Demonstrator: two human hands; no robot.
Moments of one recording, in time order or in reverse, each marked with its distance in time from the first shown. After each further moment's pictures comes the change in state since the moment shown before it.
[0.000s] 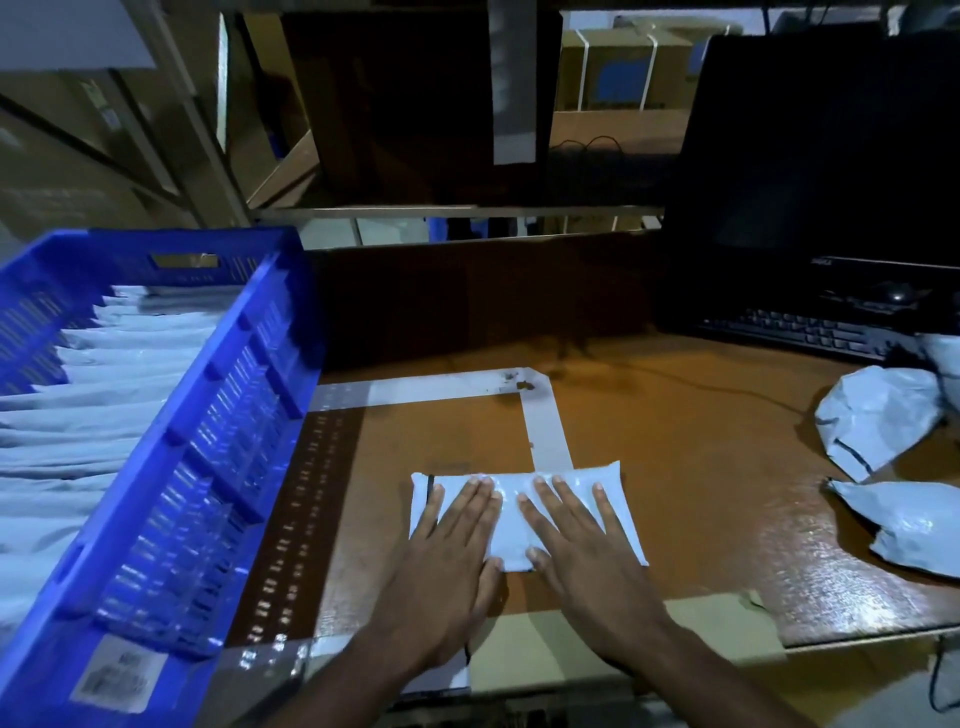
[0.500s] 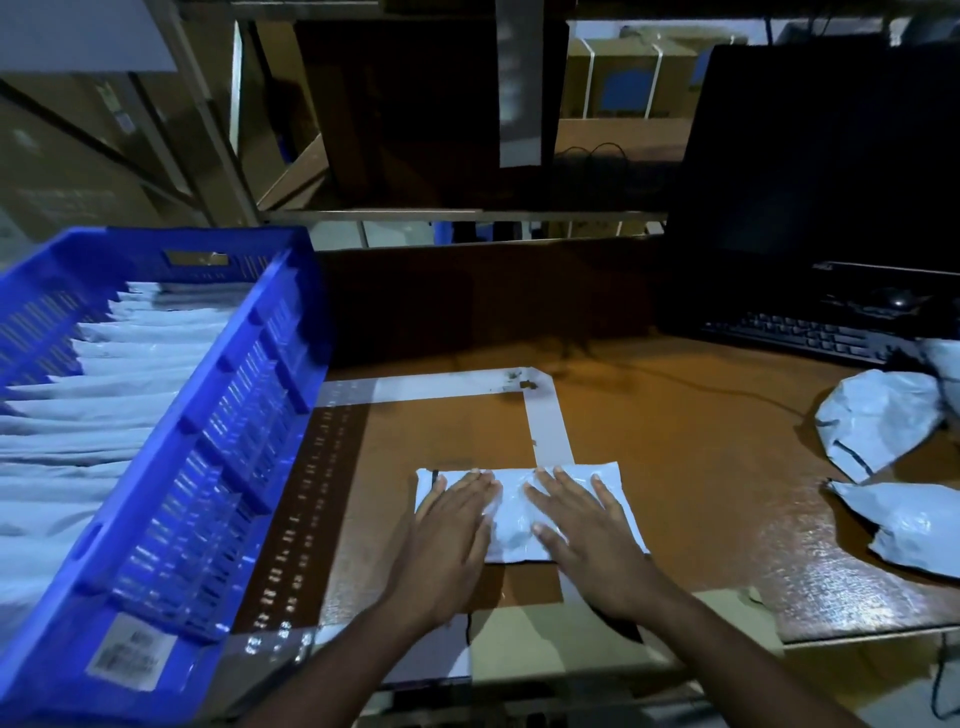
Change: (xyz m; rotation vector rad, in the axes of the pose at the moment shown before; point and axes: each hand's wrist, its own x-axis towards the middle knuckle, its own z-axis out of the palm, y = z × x) left_hand 0.010 0.002 -0.012 -0.420 0.140 -0.141; right_hand 0.007 0.010 -0.016 0.405 -0.082 0.024
